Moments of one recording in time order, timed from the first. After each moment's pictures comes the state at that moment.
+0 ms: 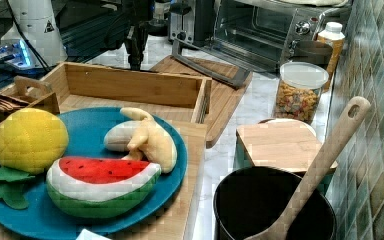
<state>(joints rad) -0.12 -0.14 0.06 -2.79 -0.36 1.07 -0.77</state>
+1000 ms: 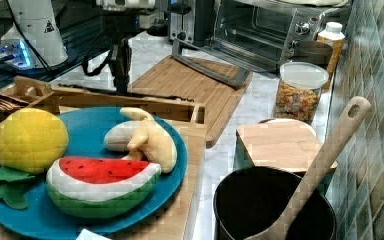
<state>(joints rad) -0.28 0.02 -0.10 -2.68 -0.47 1.23 -1.13</state>
